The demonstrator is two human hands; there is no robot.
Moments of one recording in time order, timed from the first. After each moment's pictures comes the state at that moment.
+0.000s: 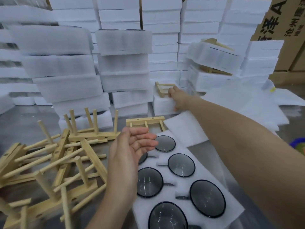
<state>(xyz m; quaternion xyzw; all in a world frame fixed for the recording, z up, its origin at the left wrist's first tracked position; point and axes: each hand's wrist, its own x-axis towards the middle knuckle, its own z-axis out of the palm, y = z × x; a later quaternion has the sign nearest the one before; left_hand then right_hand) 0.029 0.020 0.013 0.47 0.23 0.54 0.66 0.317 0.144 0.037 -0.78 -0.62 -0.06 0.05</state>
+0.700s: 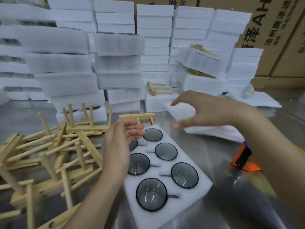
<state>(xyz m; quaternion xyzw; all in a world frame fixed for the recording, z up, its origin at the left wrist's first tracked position) 0.030 0.017 0.014 0.50 0.26 0.57 0.60 0.220 -0.070 0.119 -0.76 -0.65 0.05 0.08</state>
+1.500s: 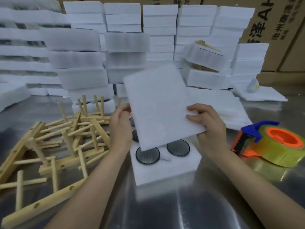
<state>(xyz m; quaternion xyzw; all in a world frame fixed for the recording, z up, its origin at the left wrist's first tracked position) 0.022 0.021 0.012 0.57 0.35 0.57 0.47 0.204 -0.098 0.000 -0.51 -0.63 -0.29 0.51</state>
